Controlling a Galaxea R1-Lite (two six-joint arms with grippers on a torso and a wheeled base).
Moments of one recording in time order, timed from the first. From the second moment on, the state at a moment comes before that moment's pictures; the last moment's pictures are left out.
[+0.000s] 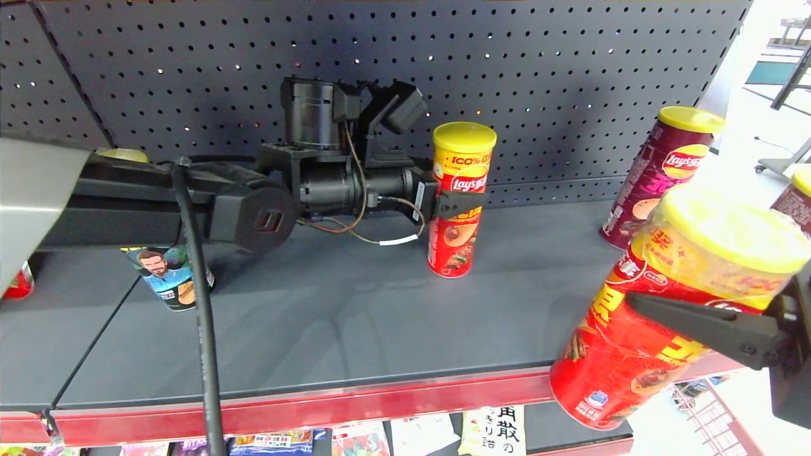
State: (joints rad) left arm -0.59 2.02 -1.51 -0.35 -0.48 0.11; right arm 0.61 1.06 -0.63 -0.25 0.21 -0.05
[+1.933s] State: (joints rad) left arm -0.70 1.76 -1.03 -0.54 -0.51 0.05; right arm 0.60 1.07 -0.63 -0.25 0.21 -0.05
